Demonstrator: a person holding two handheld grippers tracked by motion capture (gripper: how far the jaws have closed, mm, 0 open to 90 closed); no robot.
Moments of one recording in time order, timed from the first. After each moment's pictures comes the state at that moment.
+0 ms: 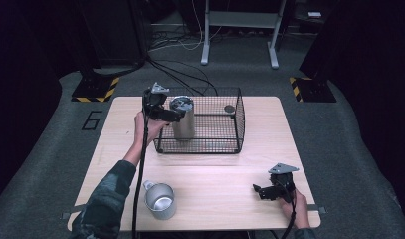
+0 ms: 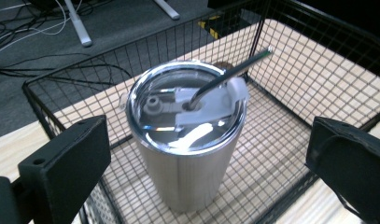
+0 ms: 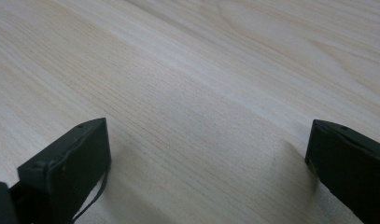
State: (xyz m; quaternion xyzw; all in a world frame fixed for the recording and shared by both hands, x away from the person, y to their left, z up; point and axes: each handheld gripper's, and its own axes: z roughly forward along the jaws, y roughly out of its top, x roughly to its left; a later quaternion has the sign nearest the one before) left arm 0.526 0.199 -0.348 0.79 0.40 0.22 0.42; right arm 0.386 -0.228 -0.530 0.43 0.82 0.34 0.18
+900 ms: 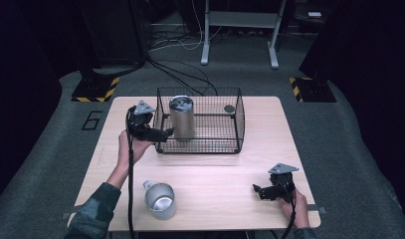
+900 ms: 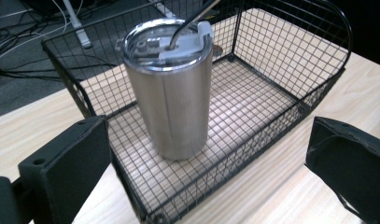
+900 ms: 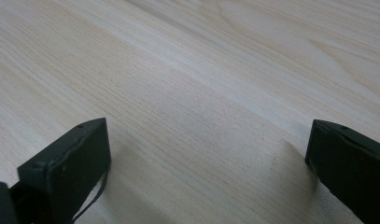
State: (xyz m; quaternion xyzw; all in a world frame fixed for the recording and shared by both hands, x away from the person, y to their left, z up) left arm 0.457 0.231 -0.354 0.79 0.39 0.22 0.43; right arm 0.386 -0.228 -0.530 0.43 0.82 0.34 0.18
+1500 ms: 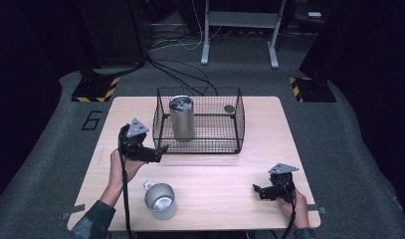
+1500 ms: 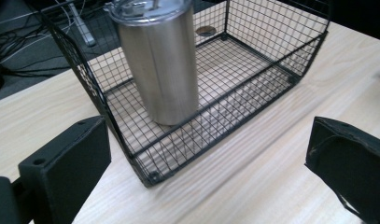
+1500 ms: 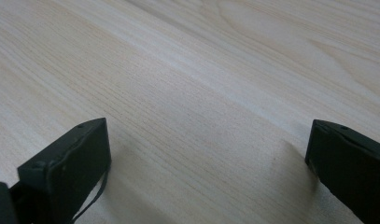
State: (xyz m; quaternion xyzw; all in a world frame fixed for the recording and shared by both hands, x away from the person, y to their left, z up) left arm 0.406 0.241 -0.371 0.80 0.37 0.24 0.42; right arm 0.386 -0.228 -0.530 0.43 0.82 0.34 0.18
